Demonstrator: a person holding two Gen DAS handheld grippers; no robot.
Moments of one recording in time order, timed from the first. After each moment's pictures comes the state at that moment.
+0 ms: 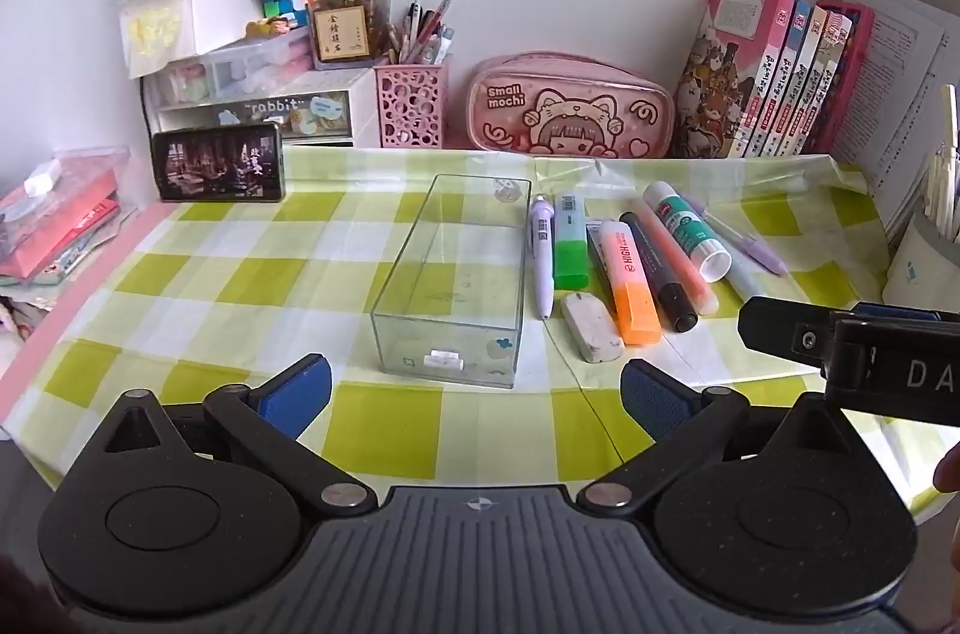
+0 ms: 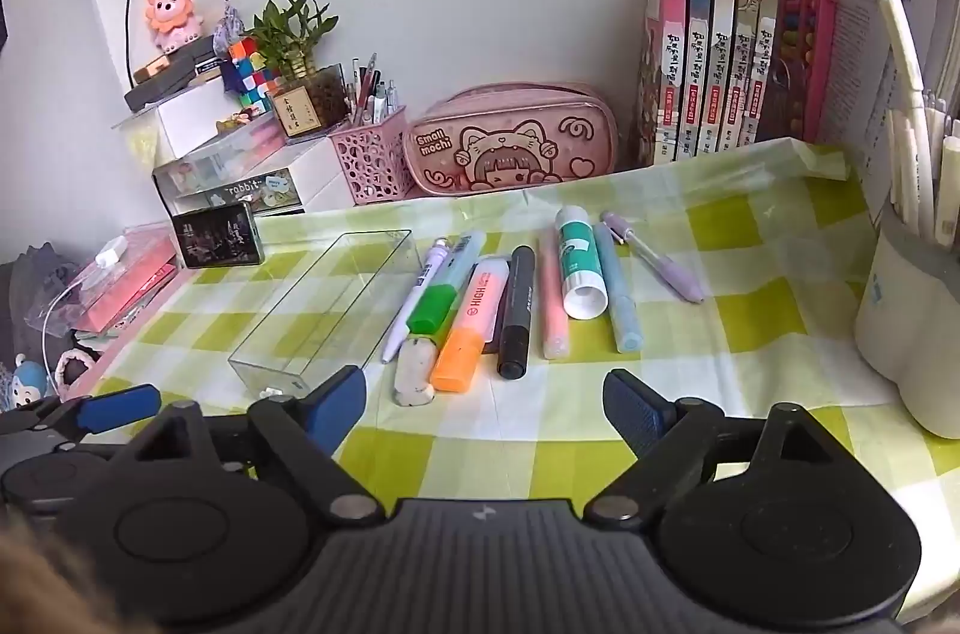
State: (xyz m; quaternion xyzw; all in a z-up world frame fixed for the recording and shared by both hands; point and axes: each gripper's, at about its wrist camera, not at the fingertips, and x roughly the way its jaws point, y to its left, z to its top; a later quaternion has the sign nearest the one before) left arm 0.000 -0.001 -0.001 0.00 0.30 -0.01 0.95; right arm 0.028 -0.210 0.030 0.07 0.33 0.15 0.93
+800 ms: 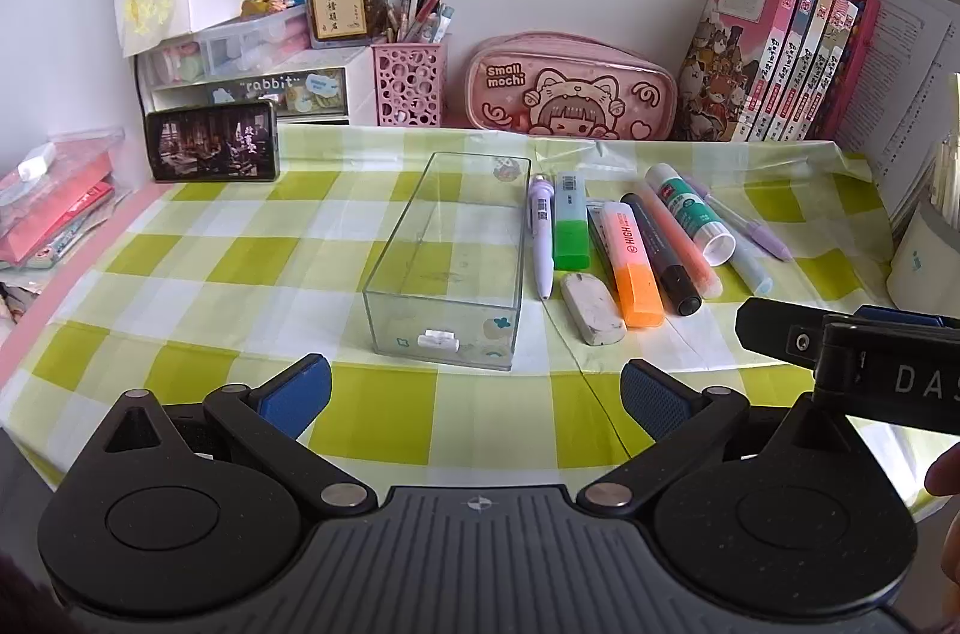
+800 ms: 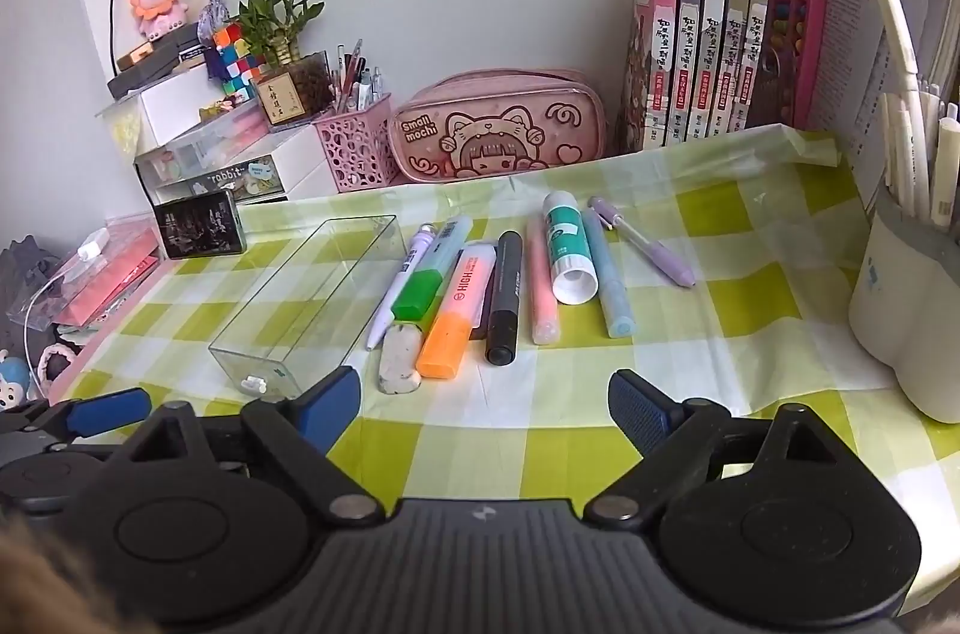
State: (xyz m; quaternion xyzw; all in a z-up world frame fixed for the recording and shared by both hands) left arm 0.005 -0.002 -0.007 0.00 0.33 0.01 0.94; right arm 0.028 -0.203 0.024 0.06 0.34 0.13 0.93
